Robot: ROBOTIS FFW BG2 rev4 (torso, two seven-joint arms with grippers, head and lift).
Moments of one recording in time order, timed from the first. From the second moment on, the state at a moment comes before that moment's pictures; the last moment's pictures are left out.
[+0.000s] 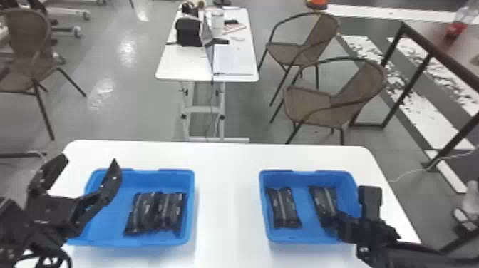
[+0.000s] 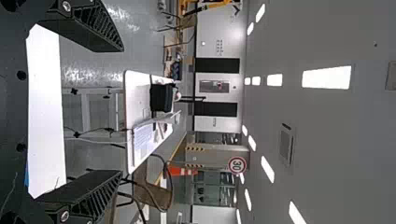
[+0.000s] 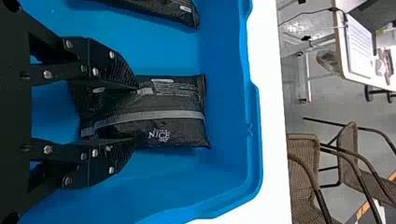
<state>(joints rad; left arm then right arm) 0.37 0.00 0.20 -1.85 0.11 -0.14 -0.33 -0.07 -0.17 -0.17 -1.12 -0.09 0.45 0.25</state>
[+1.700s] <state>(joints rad) 0.15 0.06 0.08 -1.87 0.45 0.33 -0.41 -0.23 -0.16 0.39 -1.56 -0.43 0.40 0.48</state>
